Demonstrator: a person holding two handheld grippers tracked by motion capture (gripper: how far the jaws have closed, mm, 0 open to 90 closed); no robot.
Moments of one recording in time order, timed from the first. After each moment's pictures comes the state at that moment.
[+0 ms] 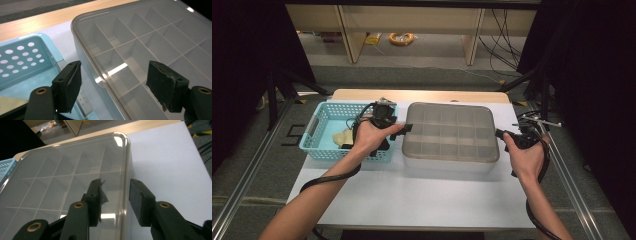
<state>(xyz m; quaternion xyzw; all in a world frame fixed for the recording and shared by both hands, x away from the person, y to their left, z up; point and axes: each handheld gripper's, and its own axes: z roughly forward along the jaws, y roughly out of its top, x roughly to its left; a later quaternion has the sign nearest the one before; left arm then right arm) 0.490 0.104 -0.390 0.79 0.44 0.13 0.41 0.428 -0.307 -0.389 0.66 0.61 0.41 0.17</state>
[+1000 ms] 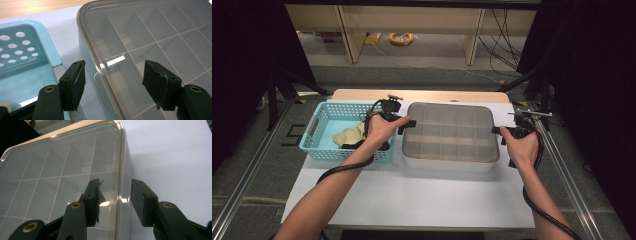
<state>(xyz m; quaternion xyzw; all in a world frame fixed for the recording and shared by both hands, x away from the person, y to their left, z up) 0.525 0.089 -0.407 0.78 0.50 0.09 0.38 0.468 -0.310 -0.400 0.70 0.60 0.37 0.10</state>
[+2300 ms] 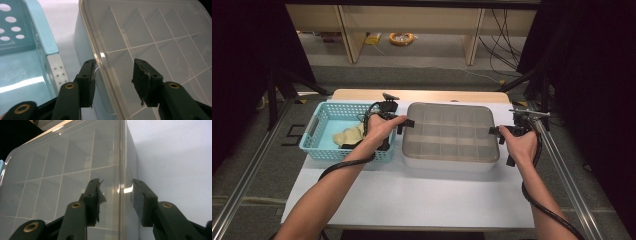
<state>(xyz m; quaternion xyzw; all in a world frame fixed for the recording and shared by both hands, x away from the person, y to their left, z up) 0.534 0.098 -0.418 0.74 0.55 0.01 0.39 0.479 -0.313 -0.407 0.73 0.58 0.36 0.03</state>
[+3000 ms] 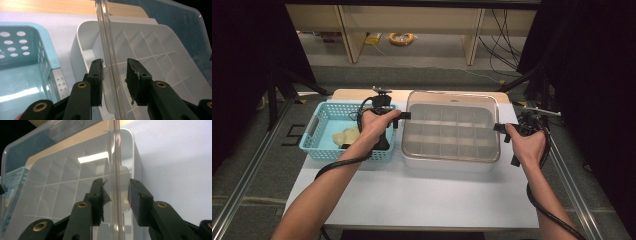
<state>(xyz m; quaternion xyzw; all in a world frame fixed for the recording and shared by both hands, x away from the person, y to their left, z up) 0.524 0.110 -0.390 0.70 0.54 0.02 0.46 0.459 -0.317 -0.381 0.71 0.57 0.41 0.04</state>
